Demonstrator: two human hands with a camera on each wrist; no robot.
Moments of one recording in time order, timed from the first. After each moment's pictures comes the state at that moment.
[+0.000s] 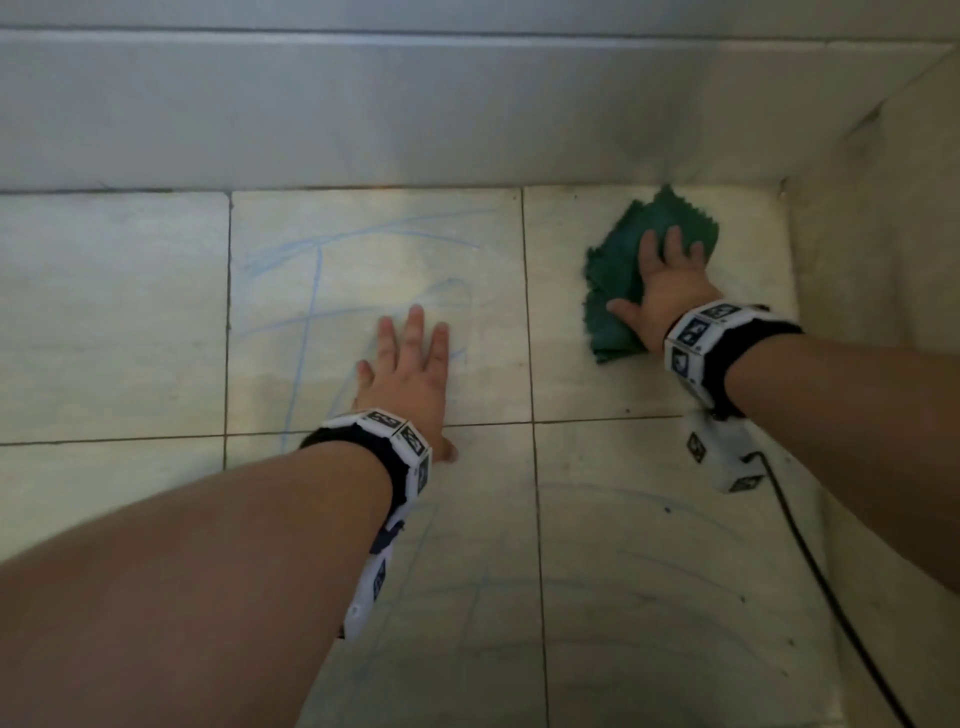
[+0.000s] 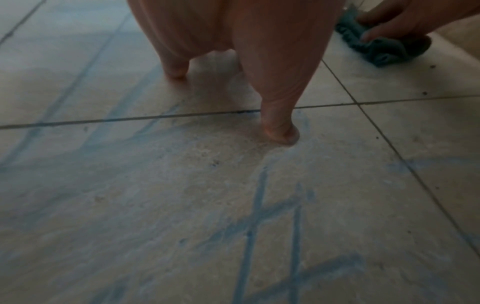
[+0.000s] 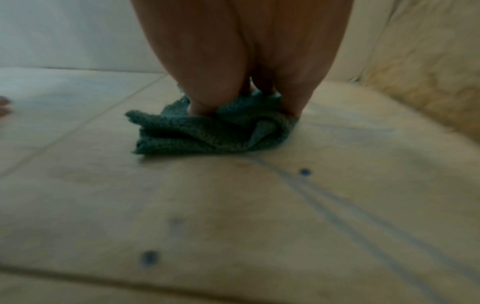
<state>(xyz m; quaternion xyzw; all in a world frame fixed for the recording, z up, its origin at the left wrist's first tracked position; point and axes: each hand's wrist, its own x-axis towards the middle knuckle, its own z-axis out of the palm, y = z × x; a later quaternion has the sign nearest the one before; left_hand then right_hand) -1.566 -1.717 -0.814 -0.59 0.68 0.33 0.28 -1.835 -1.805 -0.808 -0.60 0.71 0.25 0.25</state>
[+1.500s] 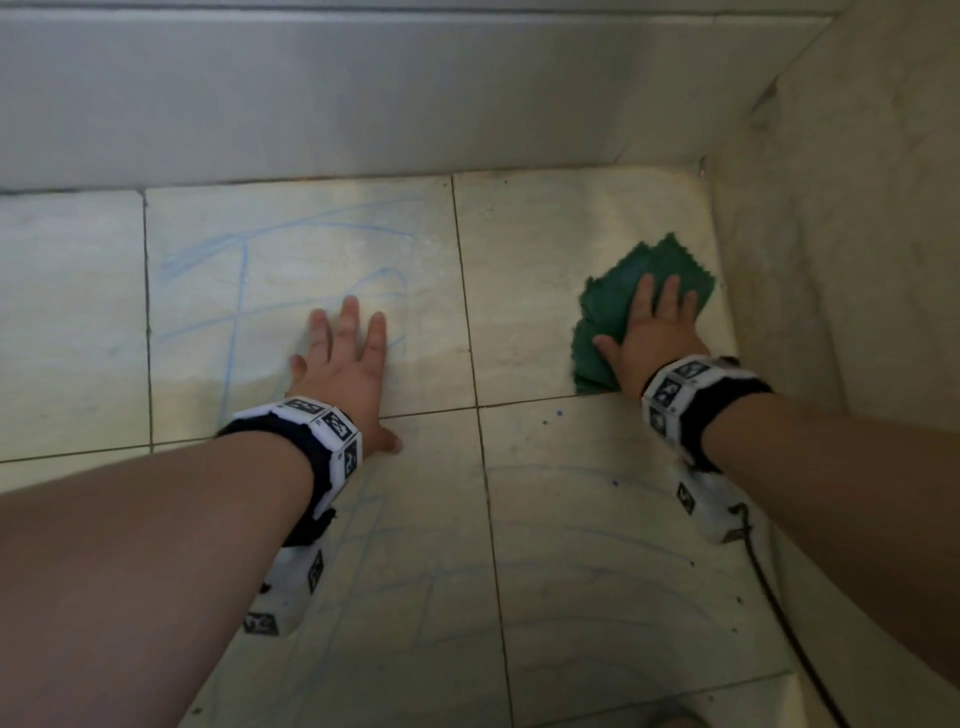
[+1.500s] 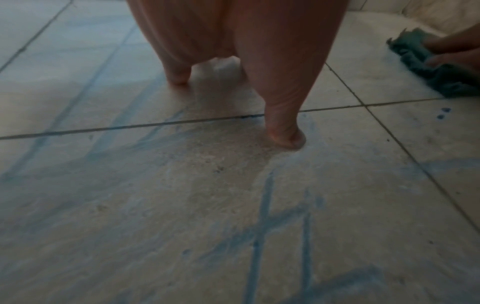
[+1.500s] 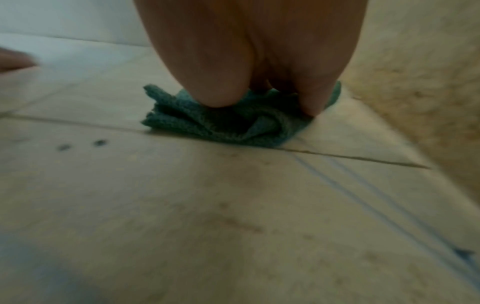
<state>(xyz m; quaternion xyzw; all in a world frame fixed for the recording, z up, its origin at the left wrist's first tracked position) -1.565 -1.716 -0.816 -0.60 0.69 0.30 0.27 -1.868 -1.730 -0.808 -0.52 0.77 0.25 0.25</state>
